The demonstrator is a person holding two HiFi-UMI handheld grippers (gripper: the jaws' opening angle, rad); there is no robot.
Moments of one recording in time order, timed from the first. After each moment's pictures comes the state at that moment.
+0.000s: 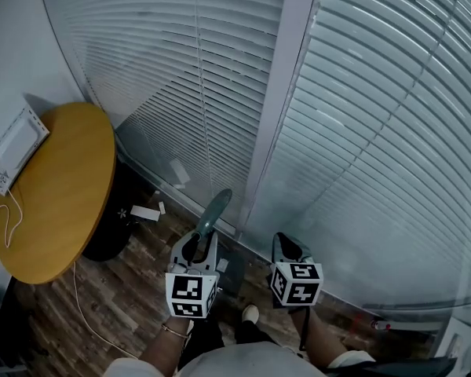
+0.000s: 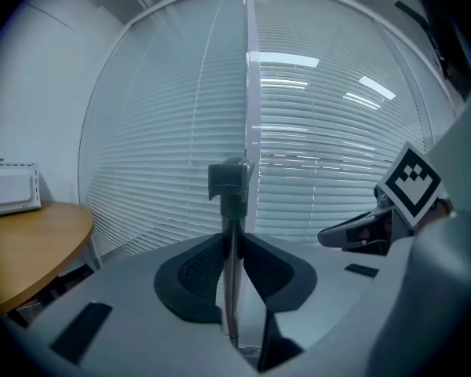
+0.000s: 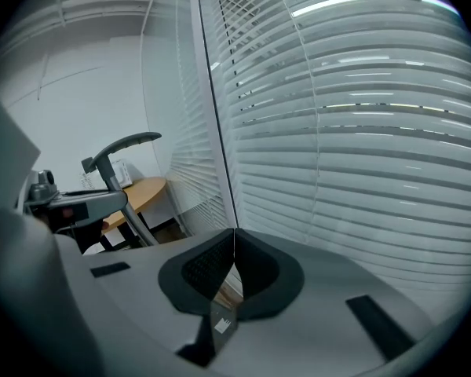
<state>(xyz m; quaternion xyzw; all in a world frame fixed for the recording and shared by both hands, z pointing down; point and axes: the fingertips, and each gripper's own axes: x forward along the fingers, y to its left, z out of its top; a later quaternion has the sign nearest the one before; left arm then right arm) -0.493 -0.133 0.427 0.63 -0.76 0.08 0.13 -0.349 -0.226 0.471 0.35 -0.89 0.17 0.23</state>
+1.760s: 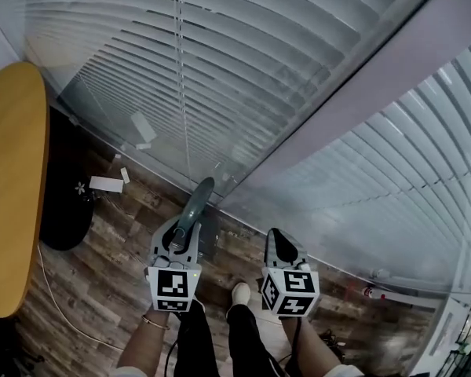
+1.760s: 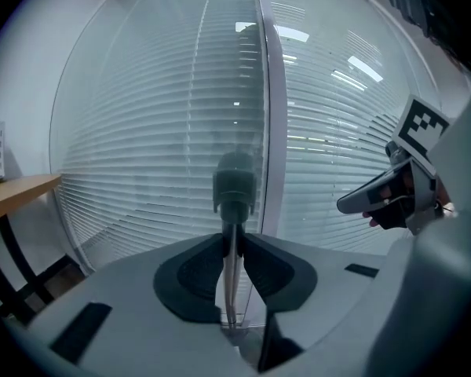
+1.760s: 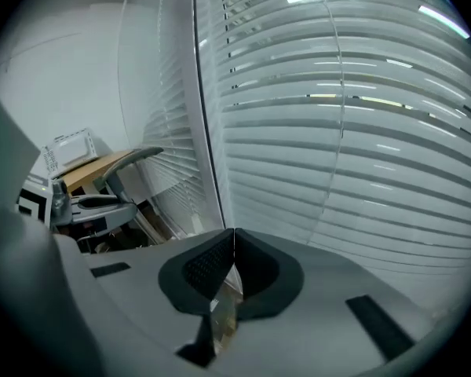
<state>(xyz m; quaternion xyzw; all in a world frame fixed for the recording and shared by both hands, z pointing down) -0.530 -0.167 0.613 0.68 -0.71 0.14 0.15 -0.354 -0.230 0.612 0.42 -0.84 0.18 0.28</state>
